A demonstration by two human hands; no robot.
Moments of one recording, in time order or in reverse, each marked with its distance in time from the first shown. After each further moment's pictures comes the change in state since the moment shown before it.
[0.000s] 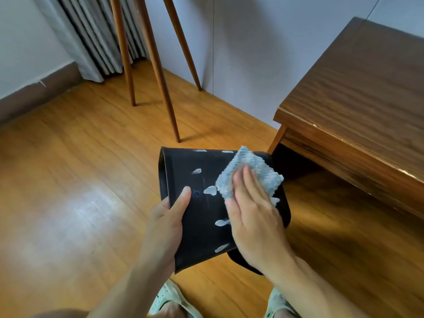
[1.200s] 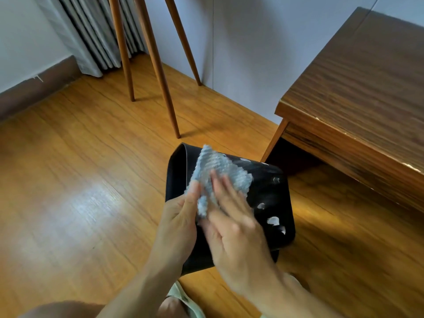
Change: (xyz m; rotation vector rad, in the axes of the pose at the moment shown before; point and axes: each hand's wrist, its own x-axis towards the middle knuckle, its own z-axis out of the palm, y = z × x) left_hand -0.005 -0.009 0.010 0.145 -0.138 0.286; right_hand -0.026 -0.023 0.018 0.144 0.034 -0.213
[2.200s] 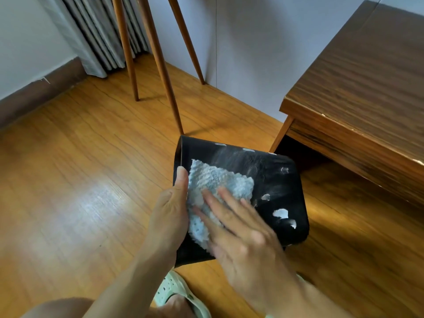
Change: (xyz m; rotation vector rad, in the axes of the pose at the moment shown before) left_hand 0.005 0.018 -0.011 0.069 0.114 -0.188; right_hand -0.020 0.004 -0.007 -0.135 -0.032 -0.219
